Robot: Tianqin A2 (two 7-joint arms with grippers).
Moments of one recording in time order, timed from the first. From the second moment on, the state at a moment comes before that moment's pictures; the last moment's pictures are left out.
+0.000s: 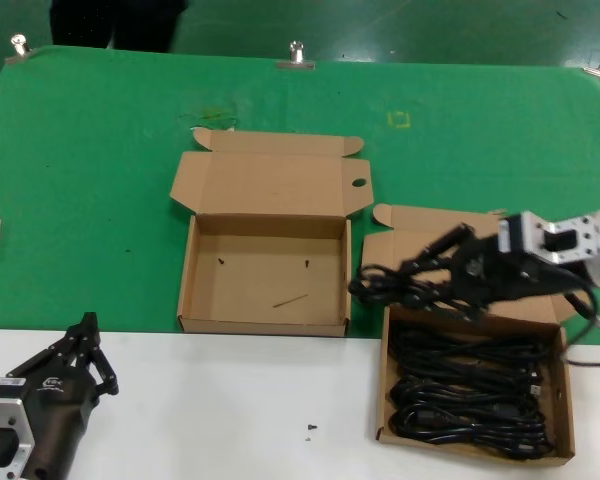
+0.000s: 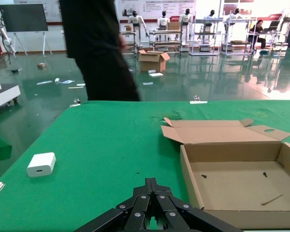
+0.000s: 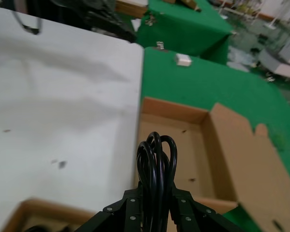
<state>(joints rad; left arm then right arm) 0.10 -0.30 1.61 -1.60 -1.79 -0.01 -0.01 1.12 0.45 -2.05 0.55 1.53 -1.29 -0.49</state>
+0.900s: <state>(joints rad) 0.10 -0.30 1.61 -1.60 -1.79 -0.01 -0.01 1.30 0.08 -1.95 0.02 1.55 -1.01 -0.84</state>
